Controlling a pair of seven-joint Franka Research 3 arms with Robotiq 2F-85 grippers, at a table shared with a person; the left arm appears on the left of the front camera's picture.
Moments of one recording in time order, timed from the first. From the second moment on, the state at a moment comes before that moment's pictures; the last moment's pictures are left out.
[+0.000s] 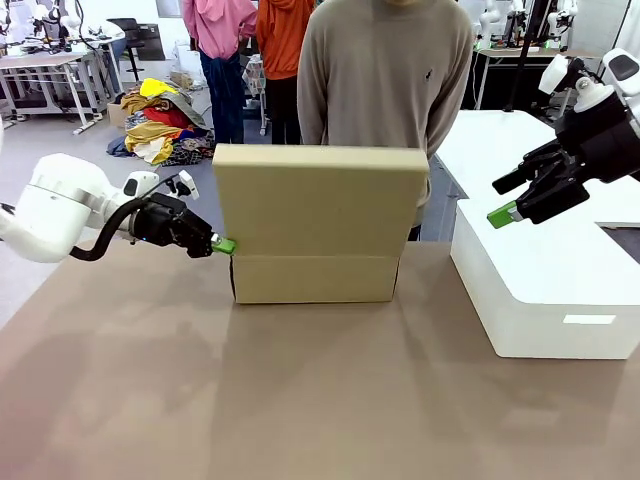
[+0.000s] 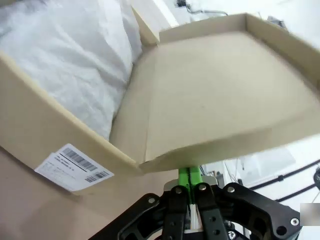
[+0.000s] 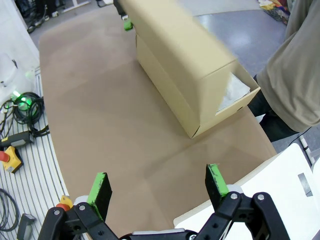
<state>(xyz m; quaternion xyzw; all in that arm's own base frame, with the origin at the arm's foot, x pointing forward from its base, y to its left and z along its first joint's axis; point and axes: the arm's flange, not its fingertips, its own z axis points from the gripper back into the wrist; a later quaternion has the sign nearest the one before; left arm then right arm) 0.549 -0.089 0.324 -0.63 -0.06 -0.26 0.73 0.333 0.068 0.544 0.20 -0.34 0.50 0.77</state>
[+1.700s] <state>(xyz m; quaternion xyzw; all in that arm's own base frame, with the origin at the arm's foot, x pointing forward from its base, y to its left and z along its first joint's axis) 0.566 -0.089 0.407 -0.48 -0.11 -0.26 0.83 0.333 0.068 0.544 0.20 -0.34 0.50 0.77</state>
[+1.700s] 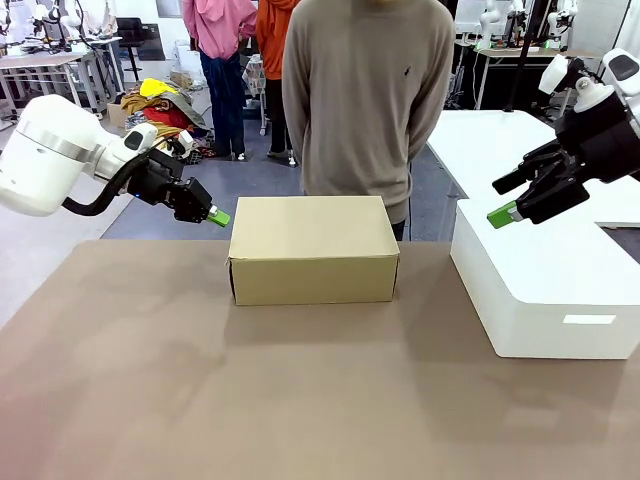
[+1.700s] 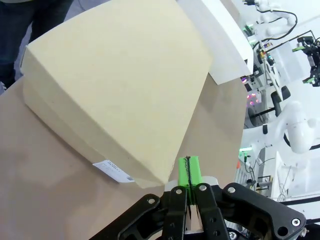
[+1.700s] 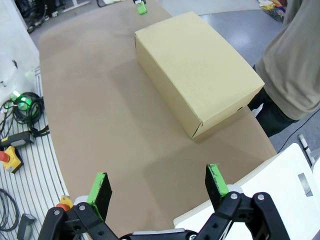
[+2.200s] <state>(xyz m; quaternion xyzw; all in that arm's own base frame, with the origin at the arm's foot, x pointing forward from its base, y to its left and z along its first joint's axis) 0.566 -0.089 0.407 -0.48 -0.11 -0.26 0.83 0.333 0.068 0.544 0.20 -0.34 0.50 0.77</state>
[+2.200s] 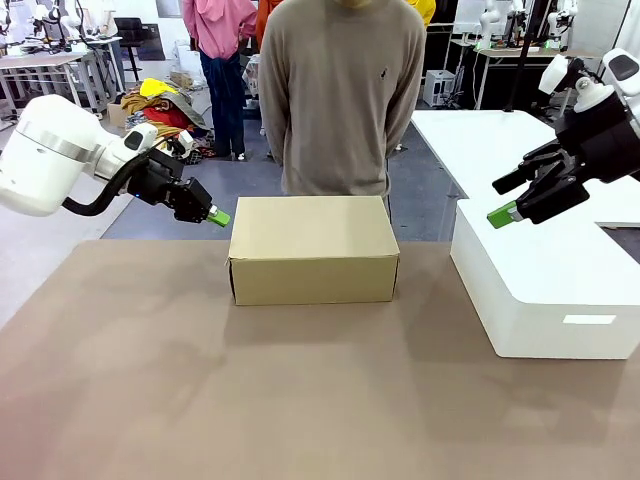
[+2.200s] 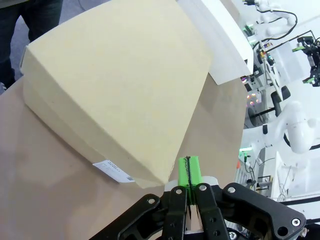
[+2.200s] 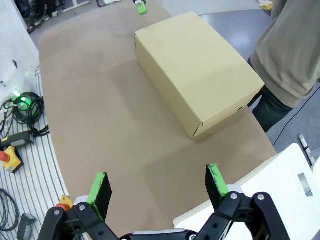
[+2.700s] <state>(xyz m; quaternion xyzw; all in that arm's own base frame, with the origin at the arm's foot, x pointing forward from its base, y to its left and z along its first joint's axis) 0.547 -0.069 0.444 -0.36 -0.07 -0.37 0.85 0.333 0.068 0.544 0.20 -0.34 0.50 0.77</state>
